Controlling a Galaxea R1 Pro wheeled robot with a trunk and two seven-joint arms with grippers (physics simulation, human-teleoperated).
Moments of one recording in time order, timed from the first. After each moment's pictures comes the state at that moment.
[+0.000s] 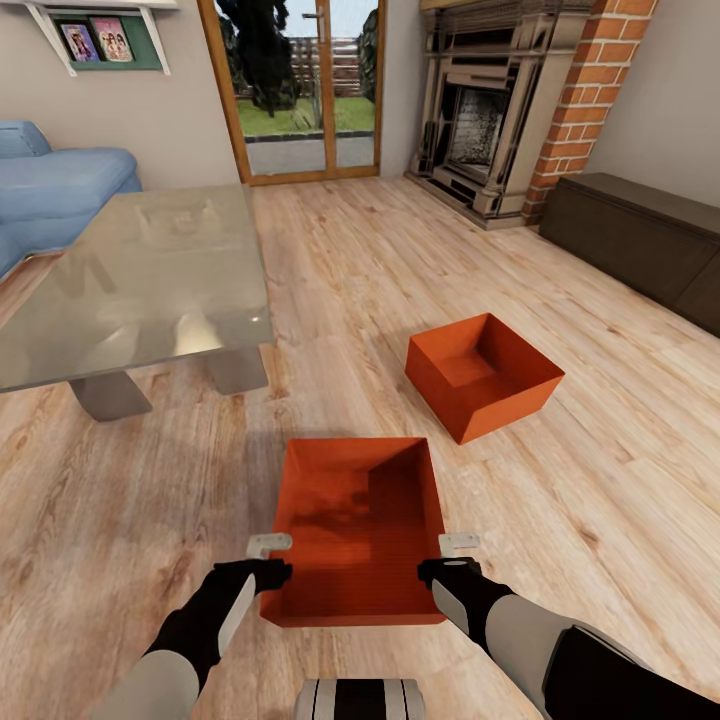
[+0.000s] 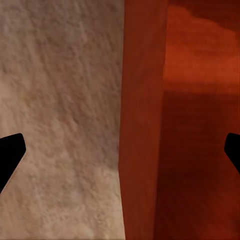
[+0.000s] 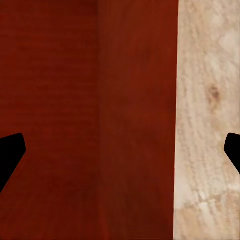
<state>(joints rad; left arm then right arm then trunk) -0.58 -0.08 0.03 -0.64 0.03 0.47 0.06 -0.84 0.13 0.91 -0.07 -0.85 0.12 -0.33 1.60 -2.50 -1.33</state>
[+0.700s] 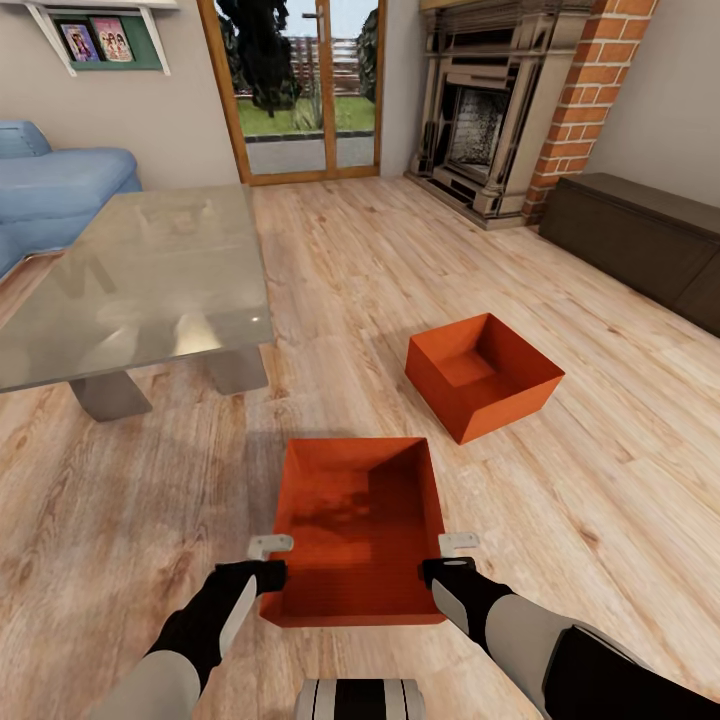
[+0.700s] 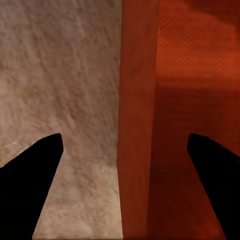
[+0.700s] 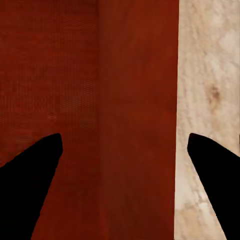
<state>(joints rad) -0.58 -0.08 0.02 -0.63 0.03 0.47 0.06 -0.84 0.13 0.91 -0.07 -0.86 0.12 -0.33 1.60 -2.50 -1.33</state>
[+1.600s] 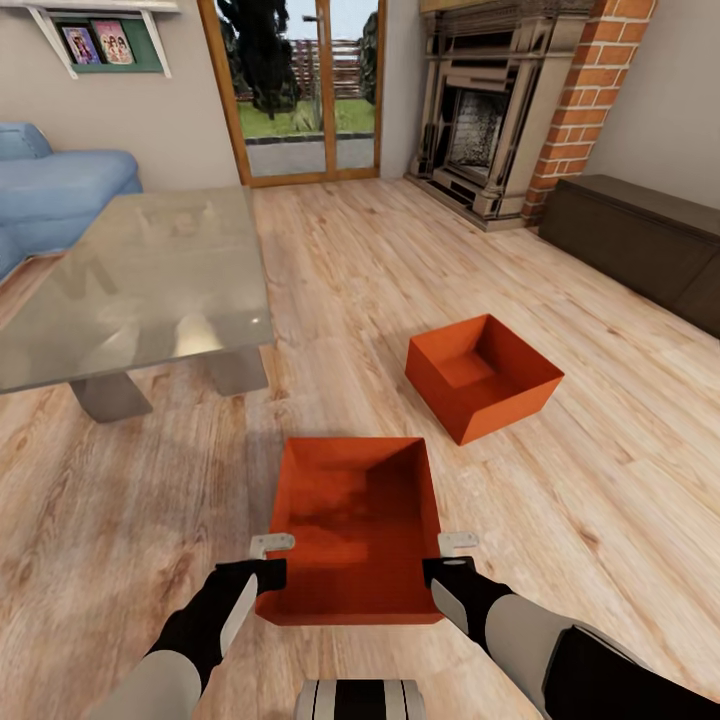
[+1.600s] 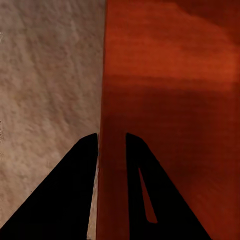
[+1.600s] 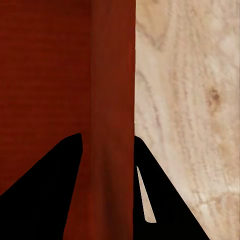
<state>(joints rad) -0.58 -0.08 0.02 -0.64 0.05 0.48 0.06 -0.84 0.13 0.92 -0.07 -0.86 0.12 -0.33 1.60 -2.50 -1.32</state>
